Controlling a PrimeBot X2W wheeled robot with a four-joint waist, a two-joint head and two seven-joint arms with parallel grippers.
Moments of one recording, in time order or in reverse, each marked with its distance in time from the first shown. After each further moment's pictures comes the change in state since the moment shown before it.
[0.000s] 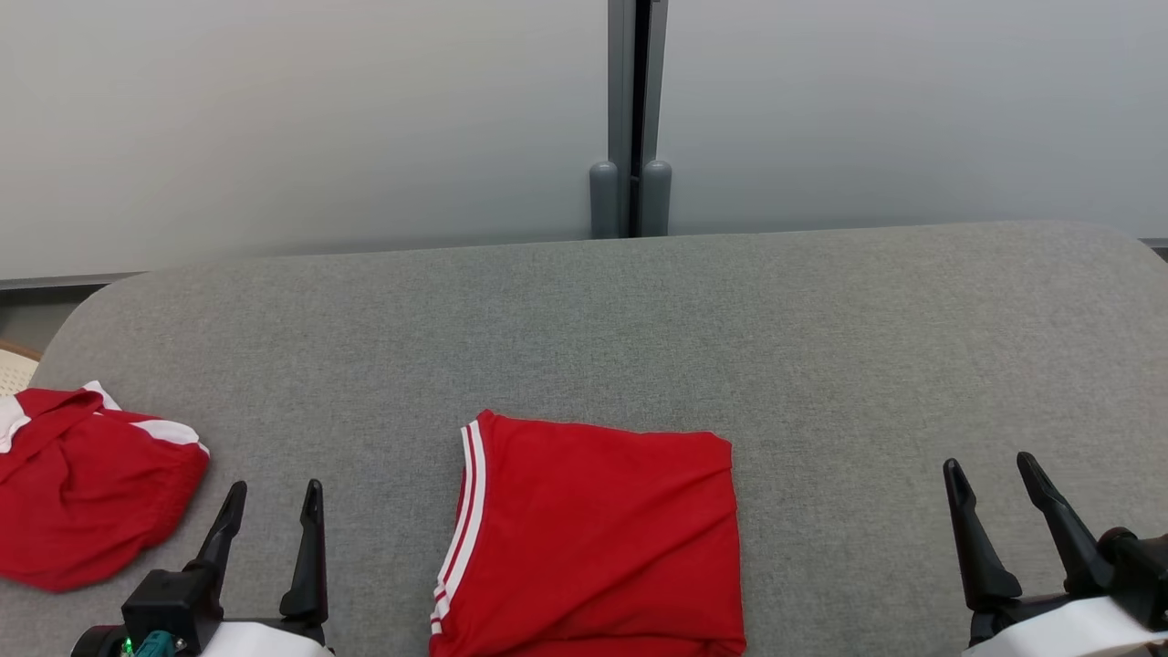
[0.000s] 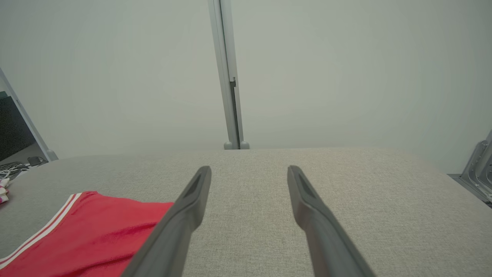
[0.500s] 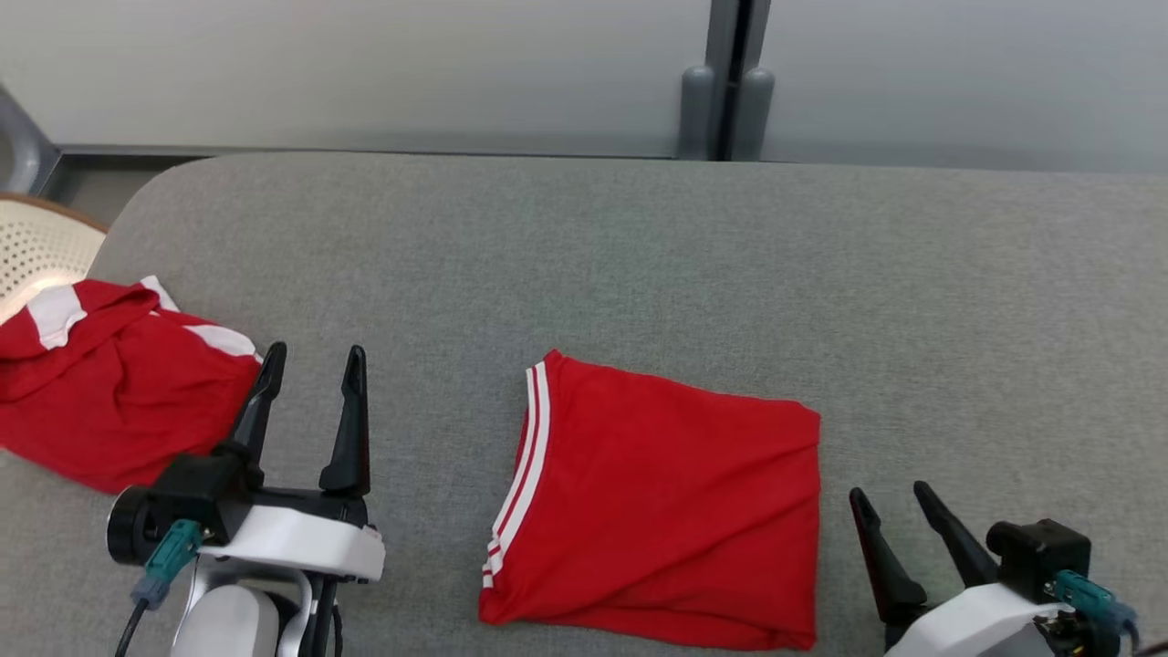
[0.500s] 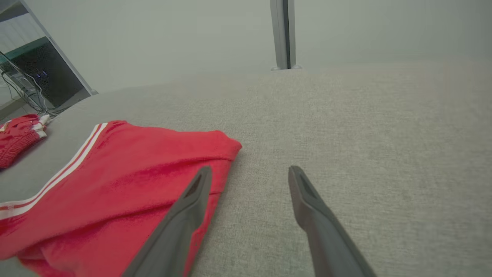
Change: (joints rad) left arm -0.206 -0.033 -0.059 0.023 -0.006 -0.025 -0.049; right arm -0.083 0.022 0.114 0.188 0.048 0.000 0.028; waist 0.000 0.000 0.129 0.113
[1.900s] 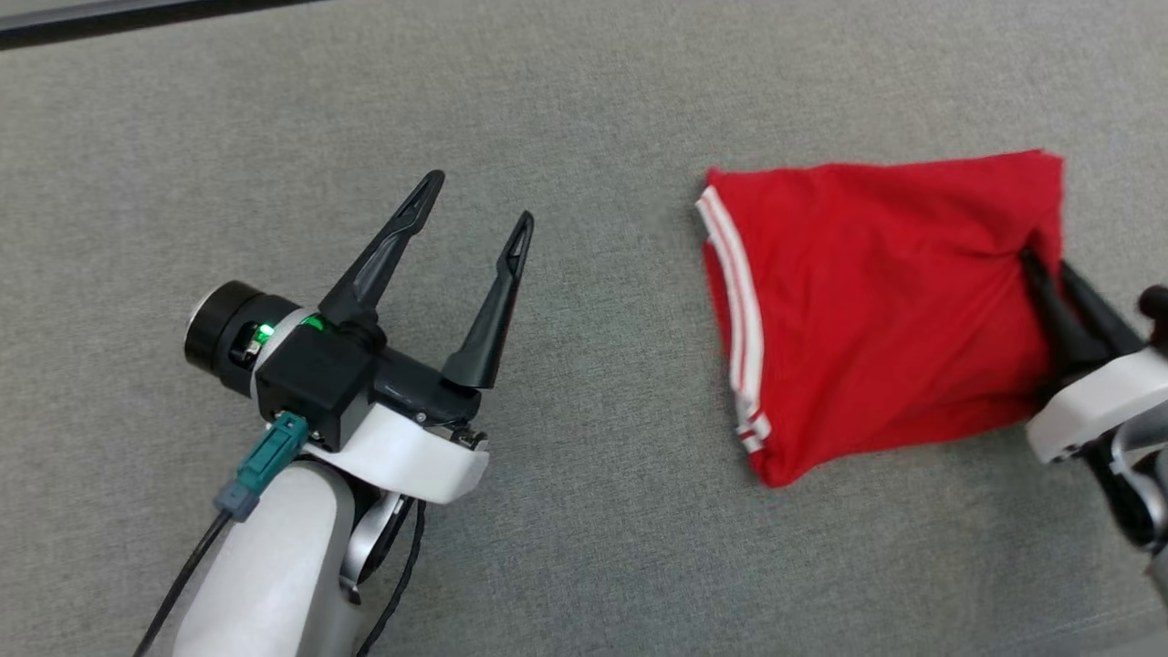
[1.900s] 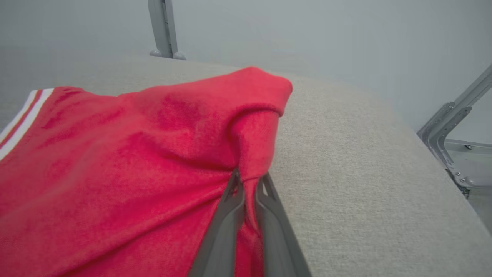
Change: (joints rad) left arm -0.244 0.018 -0.197 -0.172 0.094 -0.094 0.079; right arm -0.495 -0.313 0.174 0.343 0.101 0.001 -0.162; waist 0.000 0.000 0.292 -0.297
